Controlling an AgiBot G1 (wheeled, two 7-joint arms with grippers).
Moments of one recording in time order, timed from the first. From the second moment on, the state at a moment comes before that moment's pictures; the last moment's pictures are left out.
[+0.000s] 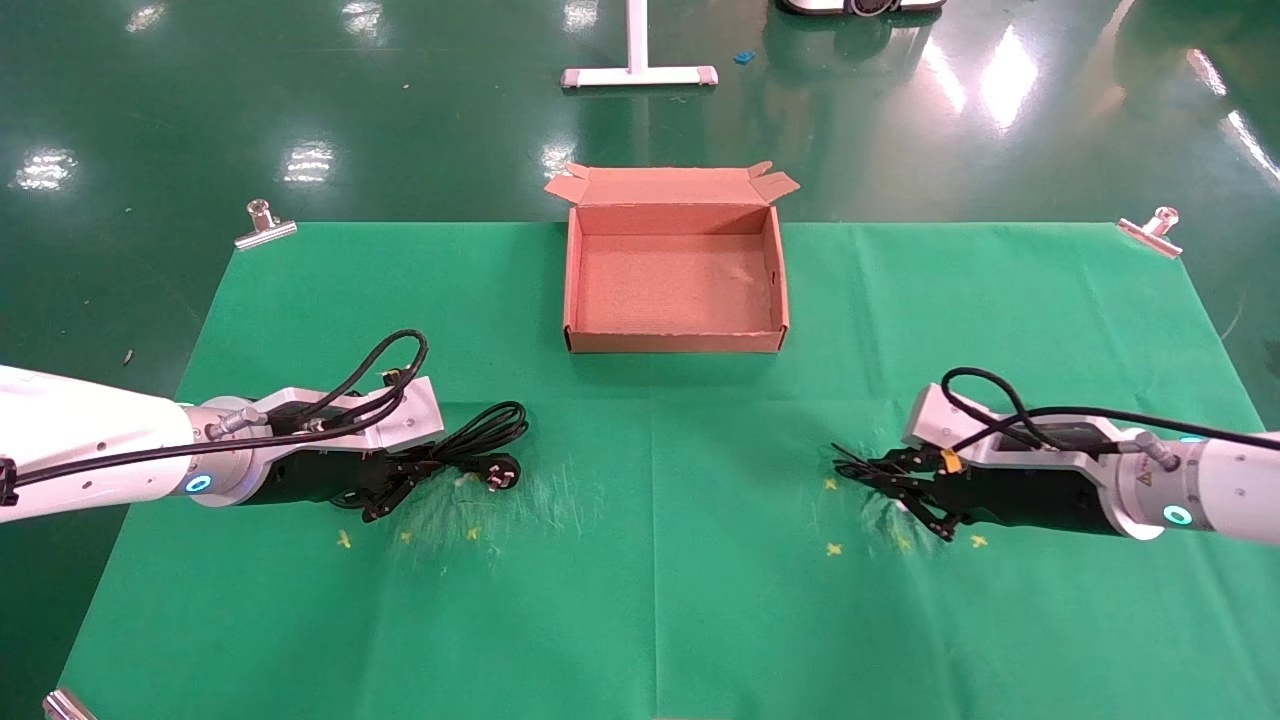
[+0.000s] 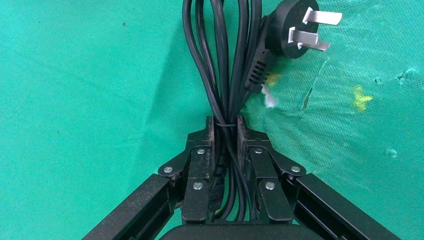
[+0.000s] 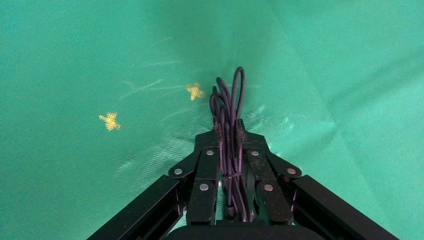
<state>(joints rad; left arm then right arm) -1.36 0.89 0.72 -1.35 2.14 1.25 -0.68 1.24 -0.79 -0.58 1.03 -1.69 -1.11 0.28</state>
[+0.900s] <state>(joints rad) -1.55 1.08 0.67 -1.14 2.10 1.08 -0.57 1.48 -0.74 -0.48 0.99 -1.65 -1.08 0.27</state>
